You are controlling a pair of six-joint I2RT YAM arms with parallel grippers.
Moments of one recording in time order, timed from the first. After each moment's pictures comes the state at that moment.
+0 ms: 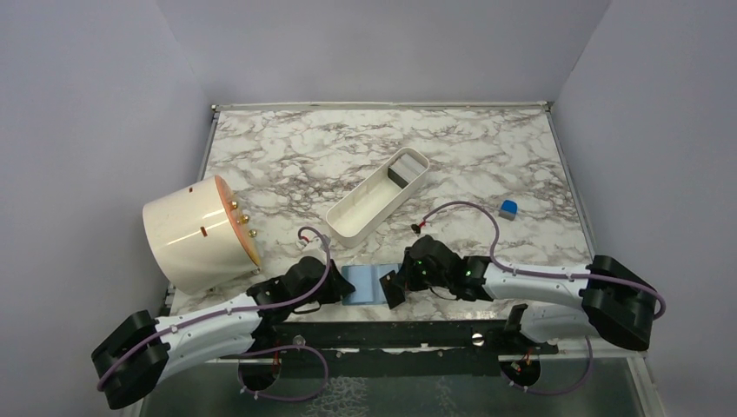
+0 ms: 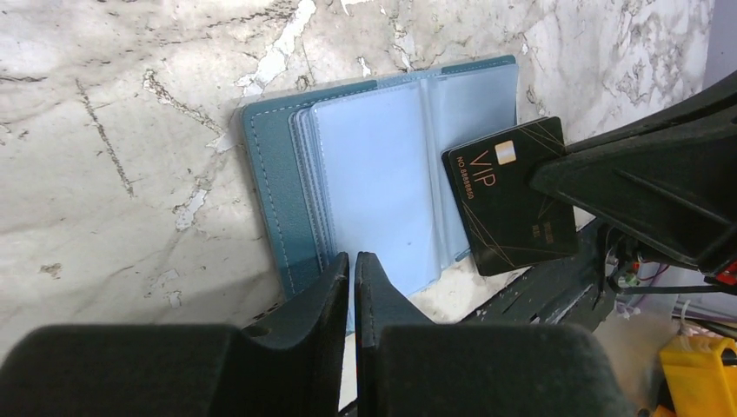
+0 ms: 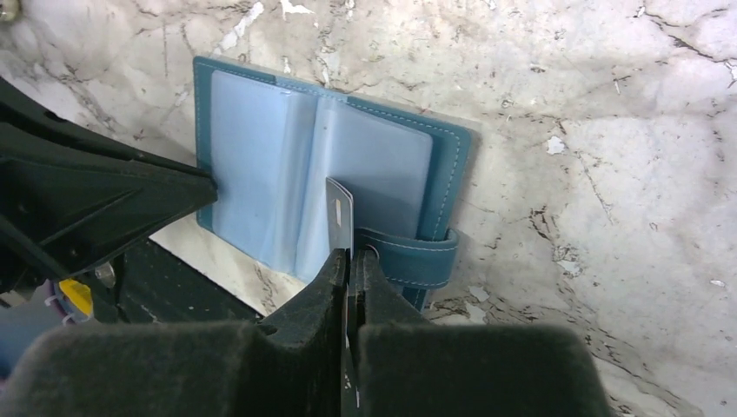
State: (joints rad) left arm -0.94 0.81 0.12 0.05 -0.05 -0.99; right arm 1.06 1.26 0.51 -0.04 0.13 0.88
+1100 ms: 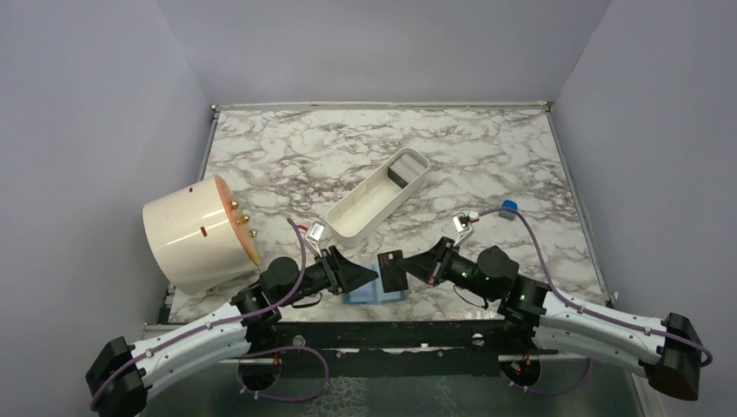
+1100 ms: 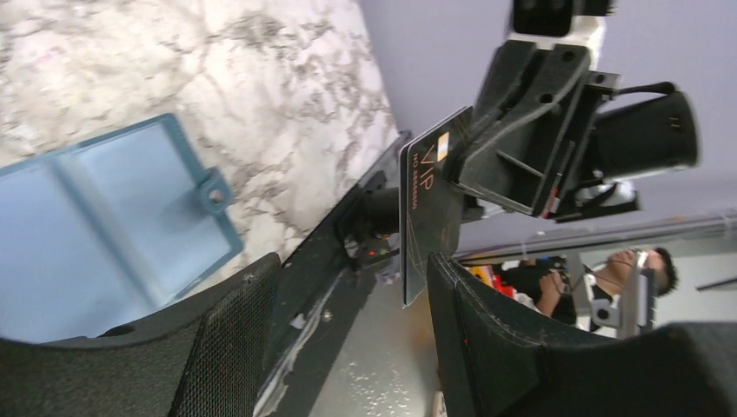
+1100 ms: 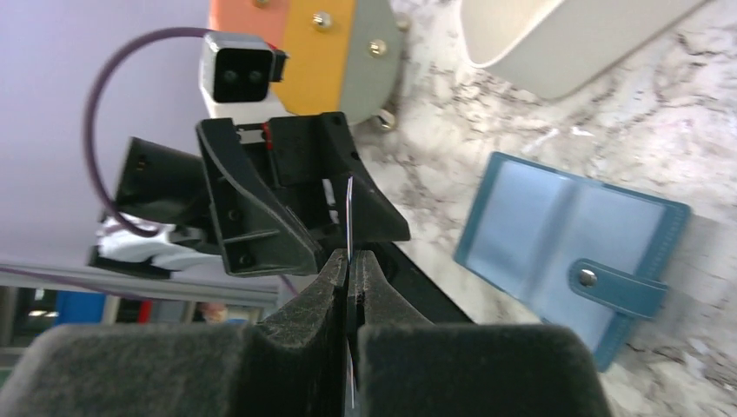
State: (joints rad) left arm -0.94 0.56 0.13 0.28 0.15 -1.13; right arm 1.06 0.68 0.31 0.21 0.08 1.03
